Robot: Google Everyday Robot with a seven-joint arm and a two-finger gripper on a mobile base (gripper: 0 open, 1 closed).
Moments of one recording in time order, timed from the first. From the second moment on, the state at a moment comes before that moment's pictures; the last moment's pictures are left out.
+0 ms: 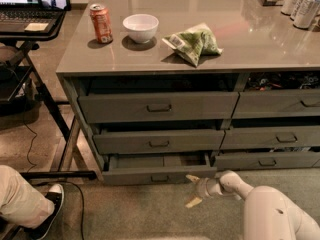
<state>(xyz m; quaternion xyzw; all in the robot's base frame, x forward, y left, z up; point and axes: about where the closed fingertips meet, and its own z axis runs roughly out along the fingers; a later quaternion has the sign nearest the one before) 0.595 -0.156 0.148 -0.60 0.69 0.21 0.34</state>
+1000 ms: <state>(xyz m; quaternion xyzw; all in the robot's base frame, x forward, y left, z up) 0.666 -0.175 0.157 -0.58 0.71 0.13 0.38</state>
